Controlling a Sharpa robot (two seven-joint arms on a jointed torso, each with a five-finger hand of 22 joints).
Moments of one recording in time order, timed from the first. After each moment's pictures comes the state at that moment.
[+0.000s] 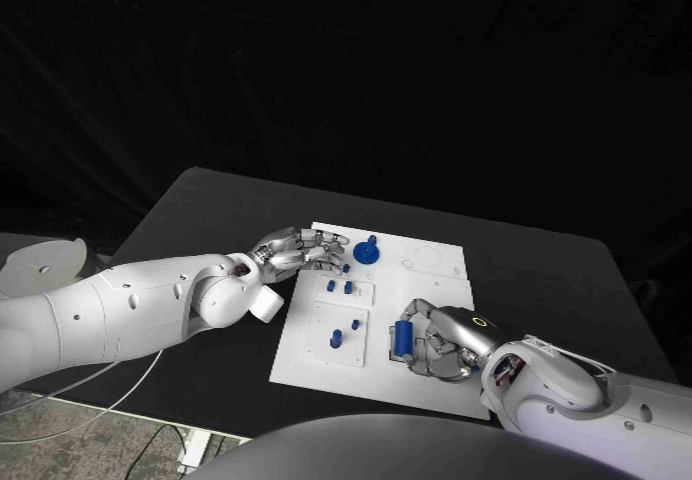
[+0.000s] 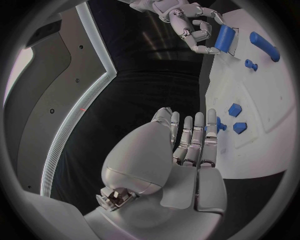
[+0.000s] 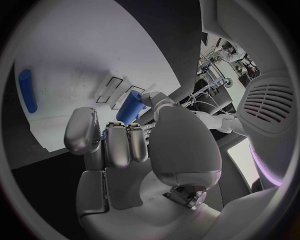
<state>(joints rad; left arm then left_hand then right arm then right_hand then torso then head) 1.08 -0.77 -0.21 1.32 -0.11 0.09 0.38 1.59 0.18 -0.08 0.28 0.49 0.62 0.15 0.31 0.34 0.30 0.21 0.82 0.44 0.38 0.18 0.79 0.50 0.15 0.58 0.27 0.15 1.17 0.84 -0.94 -0.13 1.83 -1.60 -0.46 -0.33 1.25 -0.13 0.21 0.24 0.89 0.25 0.11 0.97 0.17 1.43 0.00 1.46 1.31 1.47 -0.06 1.37 1.15 0.08 1.43 0.04 1.07 1.31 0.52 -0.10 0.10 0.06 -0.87</state>
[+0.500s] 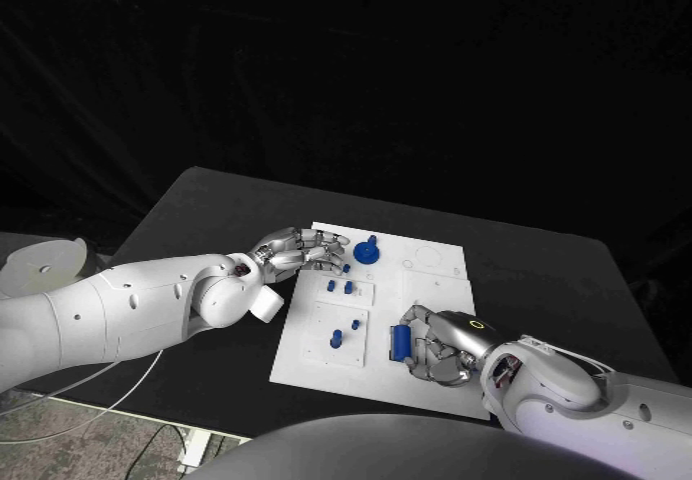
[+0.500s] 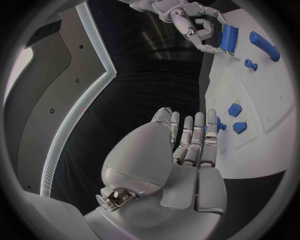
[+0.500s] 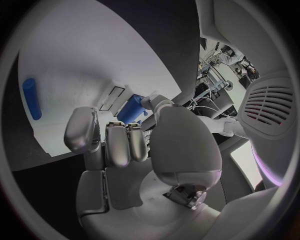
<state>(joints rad) 1.07 -0.77 -0.21 1.32 -0.11 0.09 0.38 1.59 0.18 -0.08 0.28 0.49 0.62 0.15 0.31 0.34 0.30 0.21 0.82 0.44 0.38 0.18 0.79 0.50 0.15 0.58 0.27 0.15 1.17 0.84 -0.94 -0.13 1.83 -1.60 -0.40 -0.35 1.24 -0.14 0.28 0.28 0.86 0.25 0.12 0.85 0.12 1.42 0.01 1.45 1.31 1.47 -0.06 1.37 1.13 0.08 1.43 0.04 1.06 1.31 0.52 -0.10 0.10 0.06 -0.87</state>
